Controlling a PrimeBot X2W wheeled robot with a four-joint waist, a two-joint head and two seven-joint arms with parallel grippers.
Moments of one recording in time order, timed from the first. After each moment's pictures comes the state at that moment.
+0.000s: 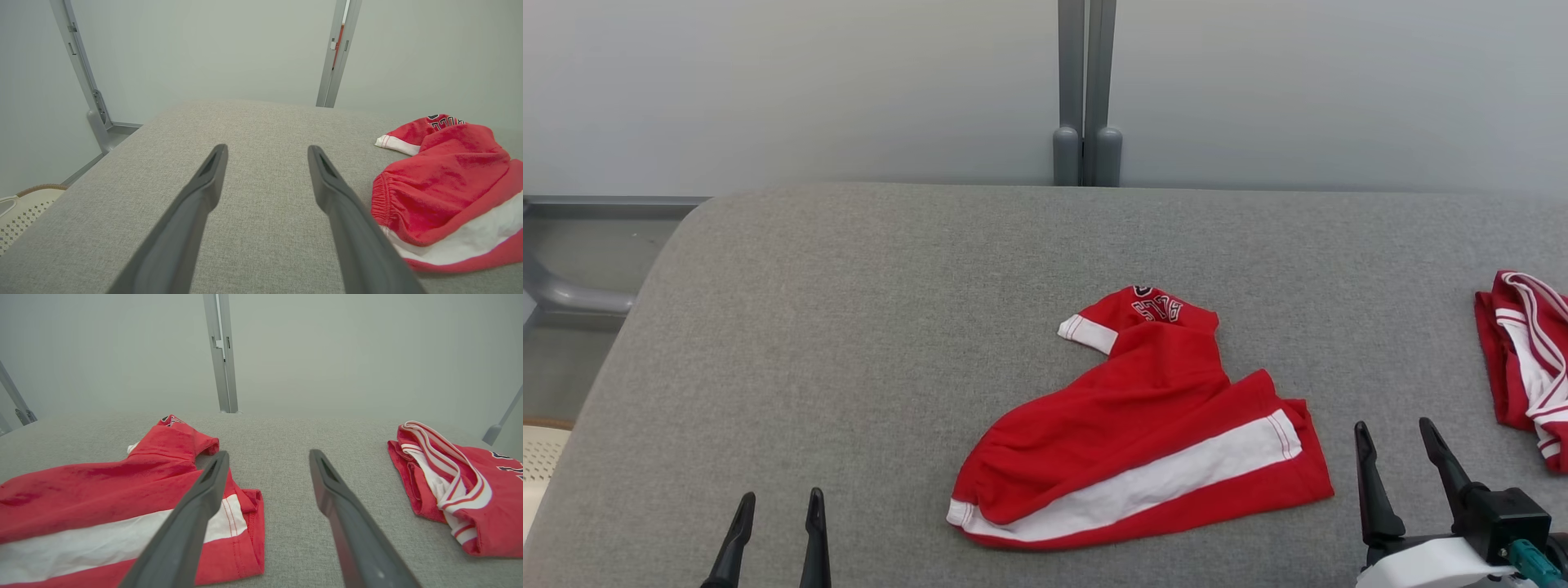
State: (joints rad) left arm 0.24 0.05 0.01 0.05 -0.17 -0.12 -0.26; right arm 0.13 -0.05 -0.09 0.12 0.07 0.13 -0.26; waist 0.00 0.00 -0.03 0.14
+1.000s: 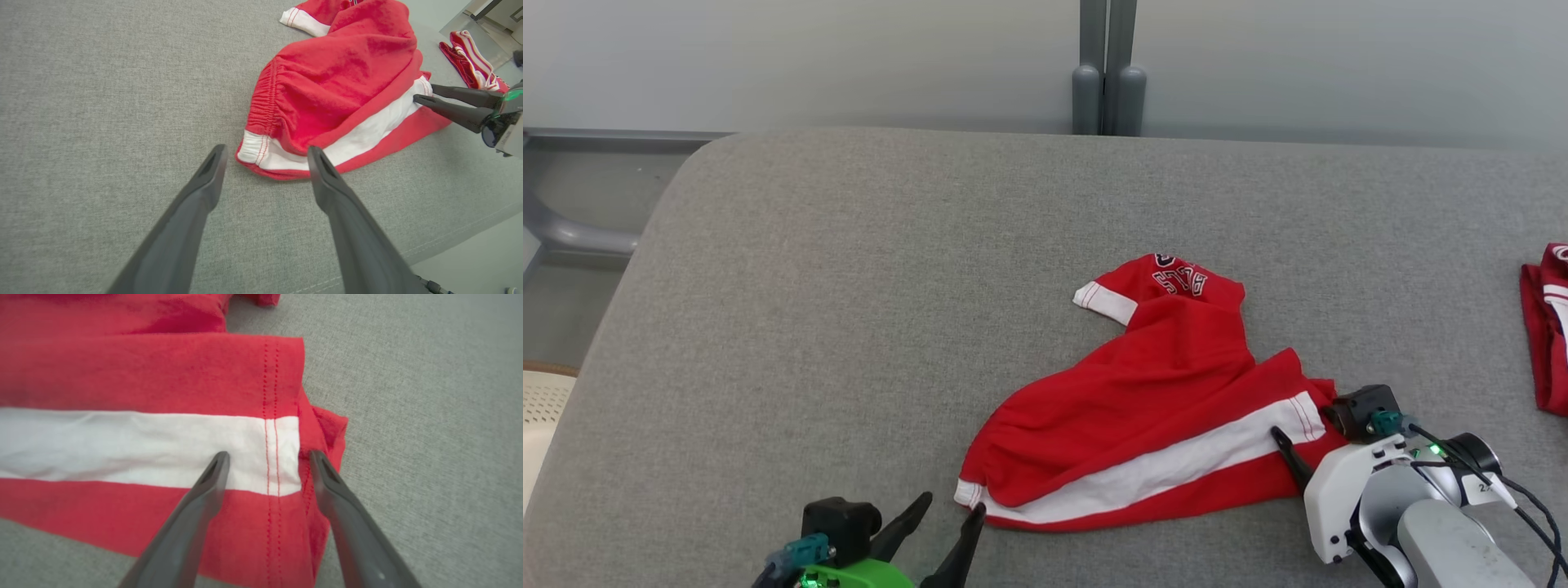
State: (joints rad) left arm 0.07 0.21 -0.40 0.08 -0.52 -0.13 0.15; right arm -0.24 -0.27 0.30 0.54 0.18 0.13 0.08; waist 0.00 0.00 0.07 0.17
